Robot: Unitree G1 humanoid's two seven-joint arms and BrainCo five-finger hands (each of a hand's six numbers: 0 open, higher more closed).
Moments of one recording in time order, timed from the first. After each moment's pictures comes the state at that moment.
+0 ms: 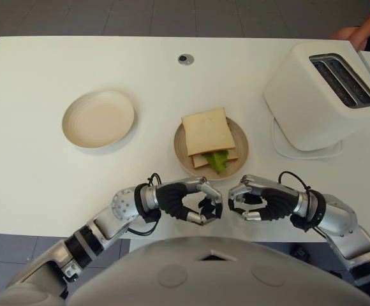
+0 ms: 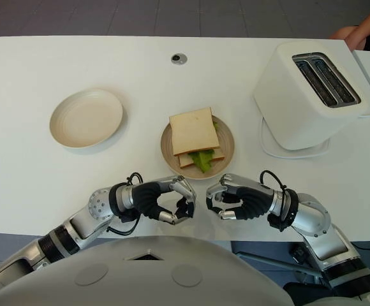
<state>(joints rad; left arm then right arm) 0.05 0.51 -0.80 0.02 -0.07 -0.61 -0.49 0.39 -0.81 0.21 -0.14 0.03 -0.75 0.68</state>
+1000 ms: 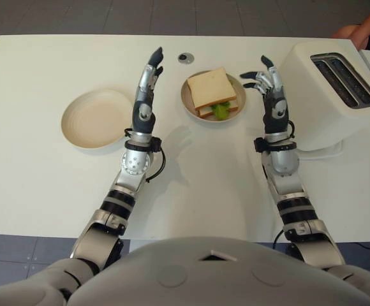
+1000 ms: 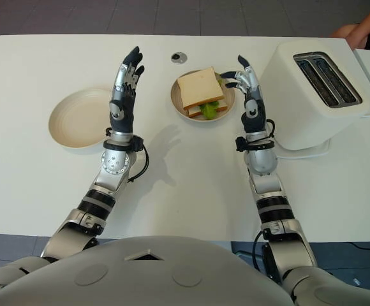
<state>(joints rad) -0.23 0.06 -0.24 0.36 0.00 -0.73 0.22 -0.17 -0.23 0.07 0.30 0.01 -0.67 -0.12</state>
